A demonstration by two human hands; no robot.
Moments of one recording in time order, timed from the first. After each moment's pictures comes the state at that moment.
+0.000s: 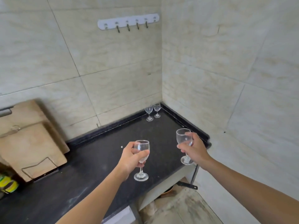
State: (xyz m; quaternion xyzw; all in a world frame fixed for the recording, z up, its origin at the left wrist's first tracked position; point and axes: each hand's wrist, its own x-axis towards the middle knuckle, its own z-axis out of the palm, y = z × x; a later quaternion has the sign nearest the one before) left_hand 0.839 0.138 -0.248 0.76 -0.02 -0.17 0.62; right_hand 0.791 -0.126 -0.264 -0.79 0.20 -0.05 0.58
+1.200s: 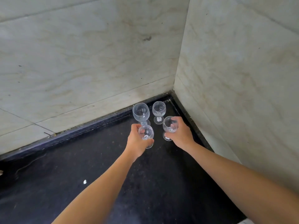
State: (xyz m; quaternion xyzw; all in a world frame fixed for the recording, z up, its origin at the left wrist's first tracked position) left_hand 1.256 -0.054 -0.427 0.82 0.13 -0.18 0.53; right_hand 1.259 -0.249 -0.453 -0.87 0.14 0.10 0.46
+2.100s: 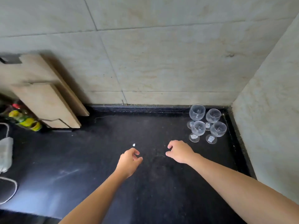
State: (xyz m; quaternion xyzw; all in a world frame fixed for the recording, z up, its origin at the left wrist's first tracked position) left_hand 1.059 0.091 -0.380 0.85 0.30 -0.13 0.40; right_hand 1.184 -0.103 -0.401 -0.90 -0.16 0.34 0.20
